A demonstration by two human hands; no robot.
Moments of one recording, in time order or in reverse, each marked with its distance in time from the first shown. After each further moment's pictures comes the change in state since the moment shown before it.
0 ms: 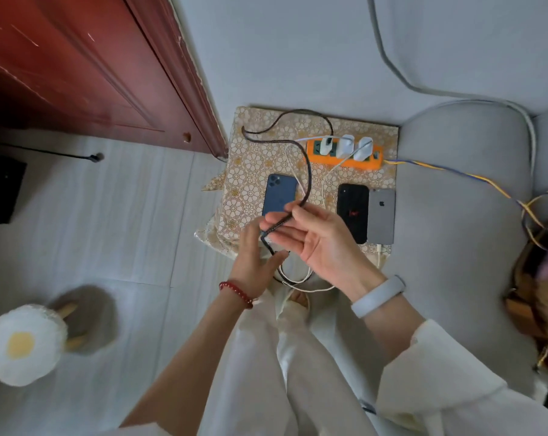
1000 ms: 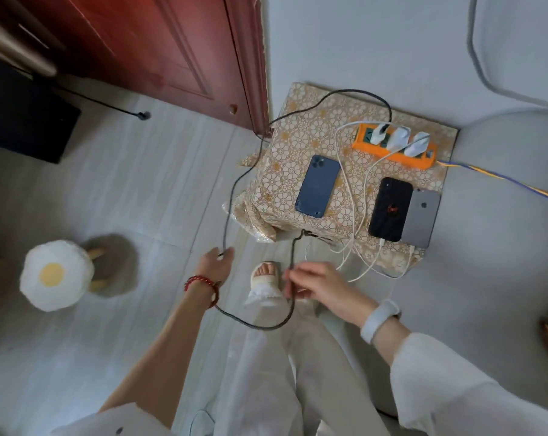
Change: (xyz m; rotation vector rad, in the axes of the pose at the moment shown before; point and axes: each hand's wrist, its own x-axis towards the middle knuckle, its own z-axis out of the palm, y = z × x) left_hand -0.060 -0.077 -0.061 0.021 0.117 -0.875; right_hand -0.019 0.097 -0.038 -0.756 -0.018 0.401
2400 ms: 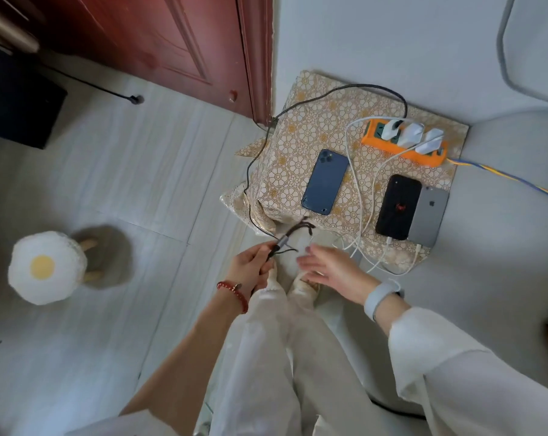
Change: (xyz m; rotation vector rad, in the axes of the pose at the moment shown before) left_hand -0.009 0.010 0.032 -0.791 -0.389 0.115; right_hand 0.045 0.002 -0.018 0.140 0.174 0.245
